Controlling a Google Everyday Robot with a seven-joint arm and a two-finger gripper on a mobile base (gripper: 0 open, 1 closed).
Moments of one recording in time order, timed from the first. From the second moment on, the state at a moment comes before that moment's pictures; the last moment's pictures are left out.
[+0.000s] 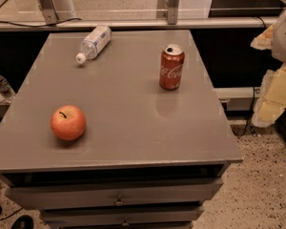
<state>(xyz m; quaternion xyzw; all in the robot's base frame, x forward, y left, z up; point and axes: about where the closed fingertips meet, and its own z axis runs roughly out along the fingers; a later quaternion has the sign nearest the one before) 0.438 -0.217 0.976 -0.60 0.78 -0.03 0.16</state>
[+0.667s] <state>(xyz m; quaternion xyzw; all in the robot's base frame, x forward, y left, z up) 0.463 -0.186 0.981 -0.63 0.75 -0.03 0.19</state>
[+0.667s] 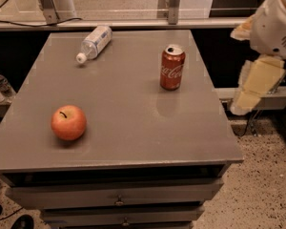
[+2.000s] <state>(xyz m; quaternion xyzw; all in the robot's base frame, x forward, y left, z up) 0.546 -0.064 1.000 -0.69 0.66 0.02 0.29</state>
